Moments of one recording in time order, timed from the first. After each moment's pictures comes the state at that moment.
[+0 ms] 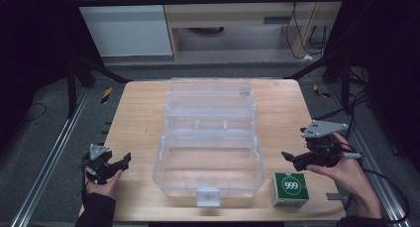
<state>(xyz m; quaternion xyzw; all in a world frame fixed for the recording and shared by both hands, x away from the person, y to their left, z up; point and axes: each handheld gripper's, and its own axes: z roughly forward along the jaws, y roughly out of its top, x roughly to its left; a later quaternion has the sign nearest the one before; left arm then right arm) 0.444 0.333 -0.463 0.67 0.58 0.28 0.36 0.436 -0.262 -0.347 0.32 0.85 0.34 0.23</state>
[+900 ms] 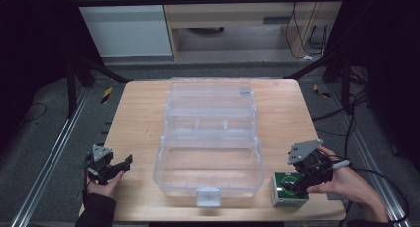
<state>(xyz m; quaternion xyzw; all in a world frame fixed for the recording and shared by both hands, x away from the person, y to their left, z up) 0.444 0.330 -0.467 0.69 0.57 0.29 0.34 0.414 -0.241 -0.370 0.19 0.94 0.25 0.13</state>
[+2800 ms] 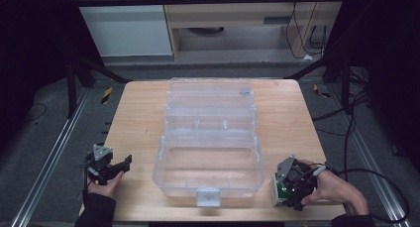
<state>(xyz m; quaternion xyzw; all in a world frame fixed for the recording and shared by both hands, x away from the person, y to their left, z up) 0.446 0.331 -0.470 0.69 0.57 0.29 0.33 0.423 -0.232 -0.441 0.10 0.99 0.12 0.04</state>
